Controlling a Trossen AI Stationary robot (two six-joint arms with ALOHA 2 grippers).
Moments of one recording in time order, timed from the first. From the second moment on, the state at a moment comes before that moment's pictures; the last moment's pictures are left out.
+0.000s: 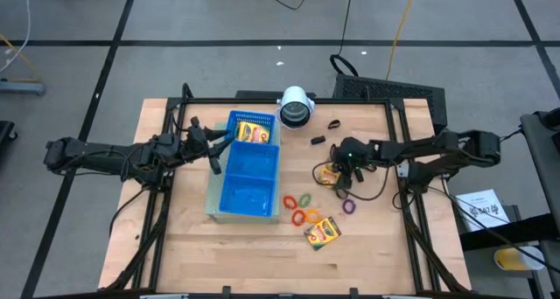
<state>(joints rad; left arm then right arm) 0.00 0.71 0.48 0.15 -0.47 -0.01 -0.27 1.30 0.43 -0.06 -0.02 -0.03</state>
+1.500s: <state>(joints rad) 0.00 0.71 0.48 0.15 -0.47 -0.01 -0.30 1.46 0.44 -0.04 -0.11 -0.12</state>
